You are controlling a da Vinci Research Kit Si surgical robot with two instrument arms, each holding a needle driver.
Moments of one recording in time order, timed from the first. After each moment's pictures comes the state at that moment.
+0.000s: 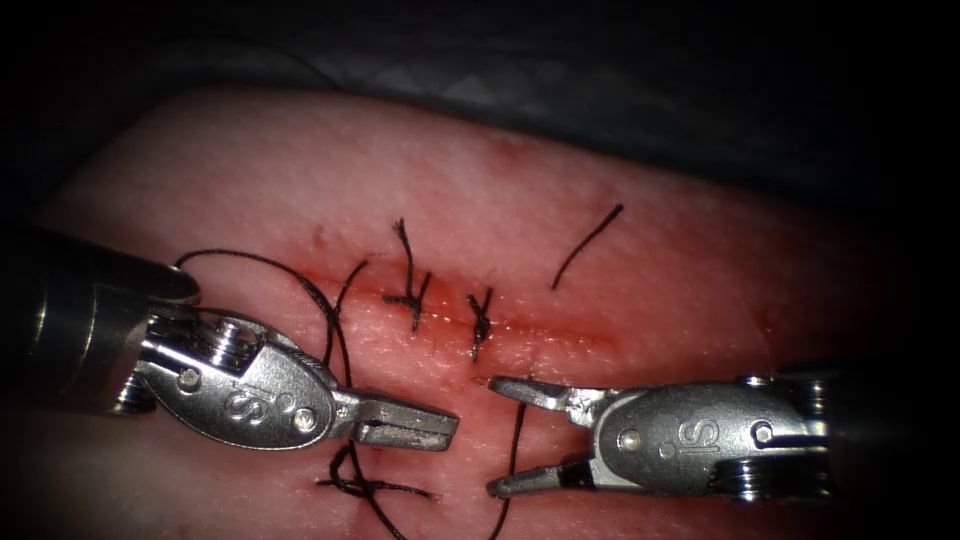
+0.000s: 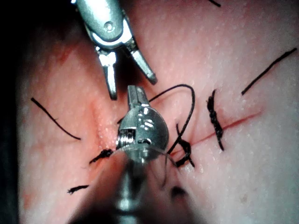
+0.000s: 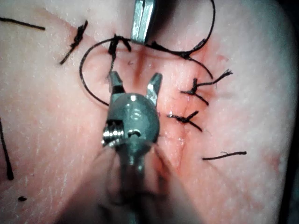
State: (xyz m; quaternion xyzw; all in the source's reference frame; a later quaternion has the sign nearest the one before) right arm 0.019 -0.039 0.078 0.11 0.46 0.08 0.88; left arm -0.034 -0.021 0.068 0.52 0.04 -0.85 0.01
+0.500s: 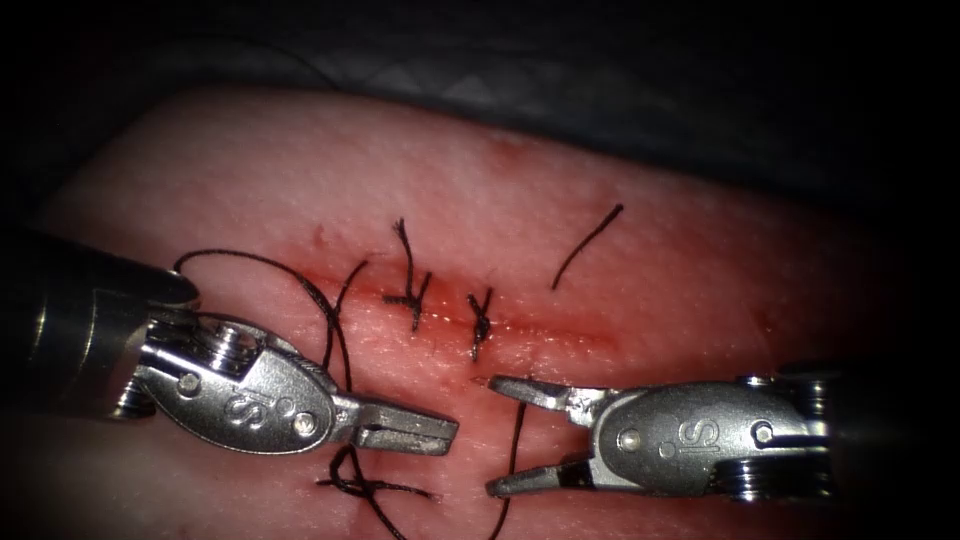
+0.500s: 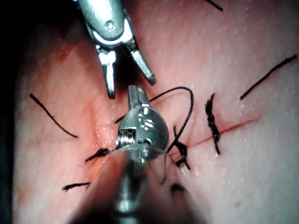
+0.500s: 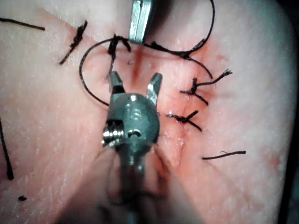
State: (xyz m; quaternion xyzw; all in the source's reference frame) right arm 0.019 -0.039 0.078 0.11 0.46 0.08 0.88; left arm -0.034 -0.021 0.068 0.52 0.05 -0.85 -0.02
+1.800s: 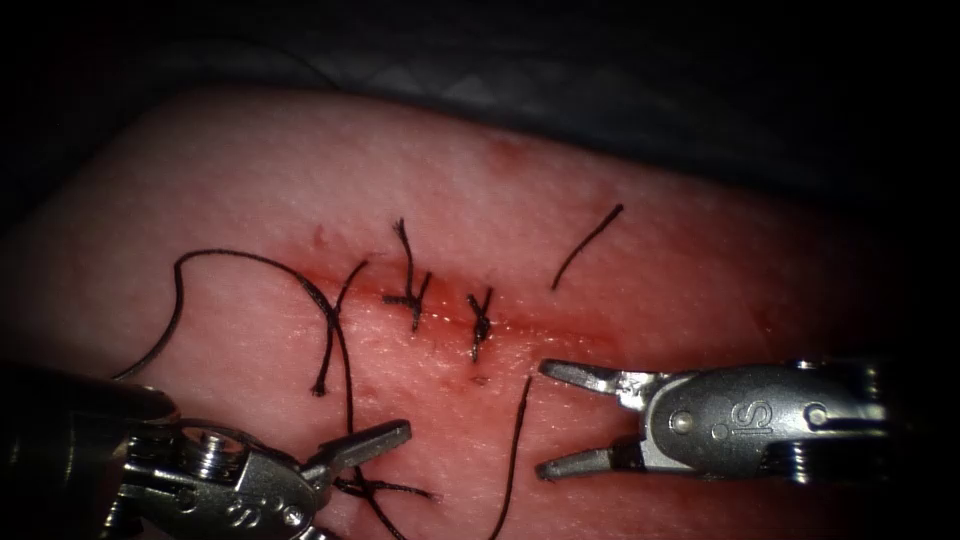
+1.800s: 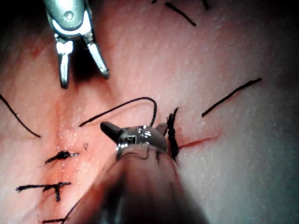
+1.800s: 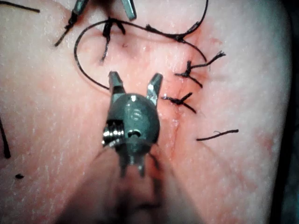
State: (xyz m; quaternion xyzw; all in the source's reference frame) right arm 0.016 -0.038 0.078 0.10 0.46 0.09 0.88; left arm -0.033 -0.027 0.070 0.35 0.04 -0.93 -0.03
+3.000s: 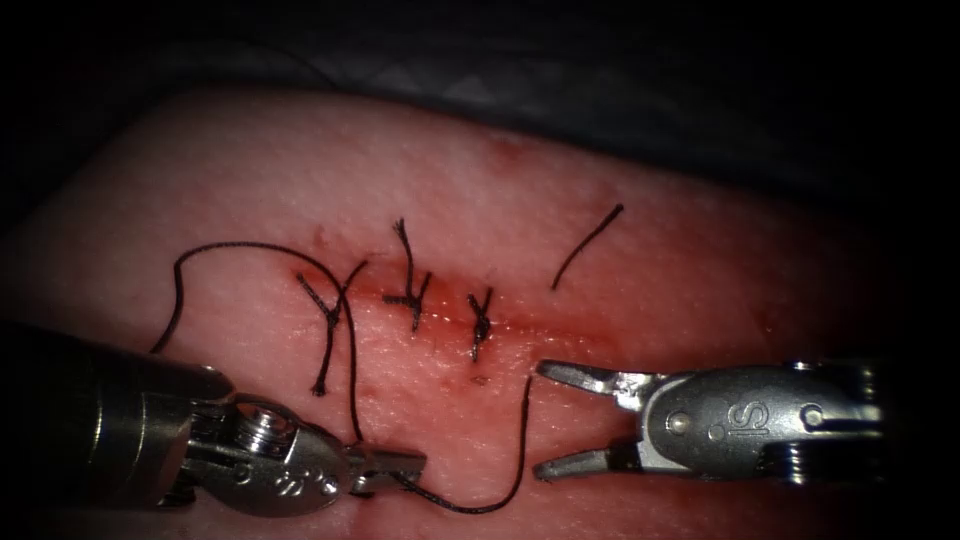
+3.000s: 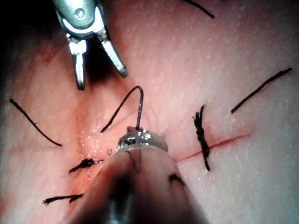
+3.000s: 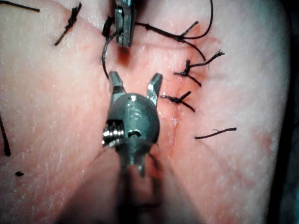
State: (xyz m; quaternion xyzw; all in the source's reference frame) right arm 0.015 -0.038 0.077 0.10 0.46 0.09 0.88; left arm -0.035 -0.023 0.073 0.35 0.02 -0.94 0.01
